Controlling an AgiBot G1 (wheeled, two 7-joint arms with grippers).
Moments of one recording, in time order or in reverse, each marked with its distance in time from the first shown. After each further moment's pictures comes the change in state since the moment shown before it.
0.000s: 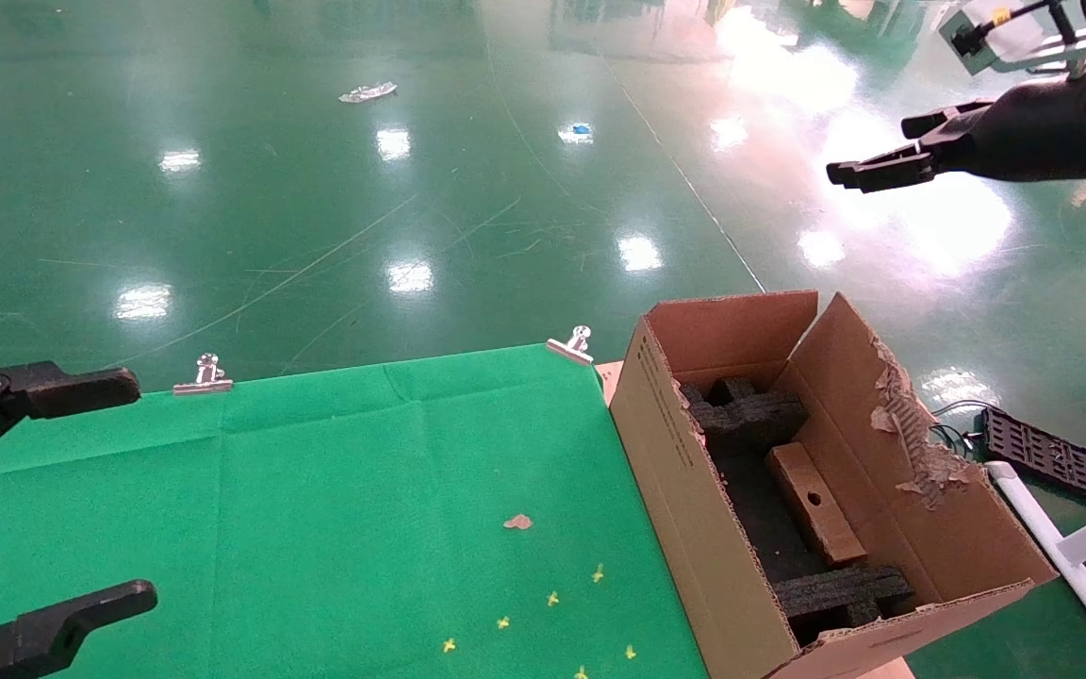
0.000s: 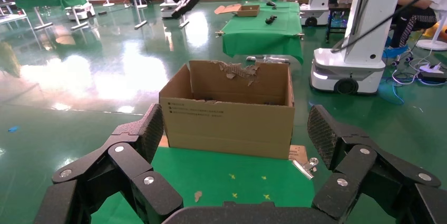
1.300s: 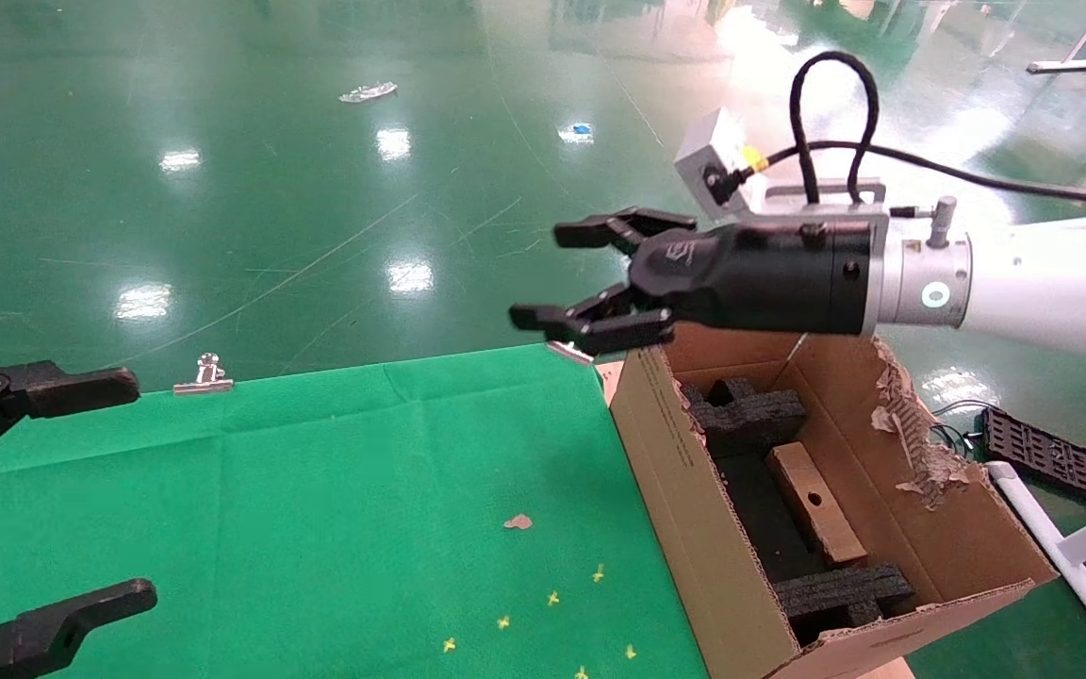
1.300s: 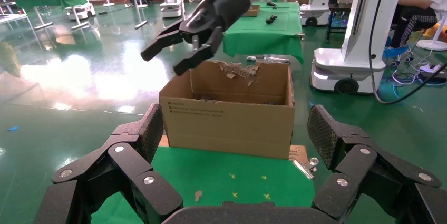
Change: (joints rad) left arm -0.001 -0.001 0.002 0.001 -0.001 0.000 0.001; right arm -0.635 0.056 0.663 0.648 0.284 -0.226 -0.096
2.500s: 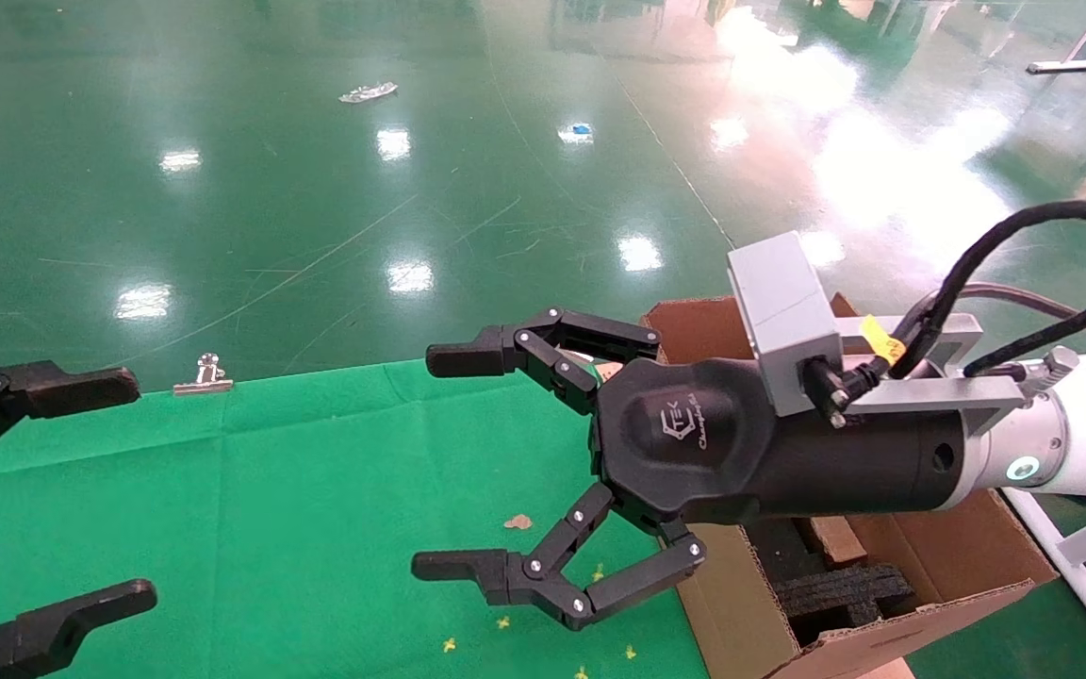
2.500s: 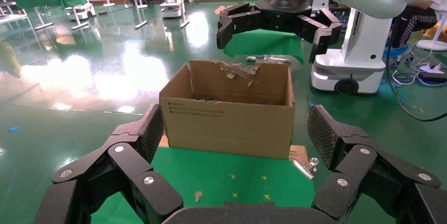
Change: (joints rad) left arm 0.000 -0.001 0.001 0.000 -0.001 -0.001 0.001; right arm -0.447 0.022 0.448 0.432 0.180 -0.178 -0.044
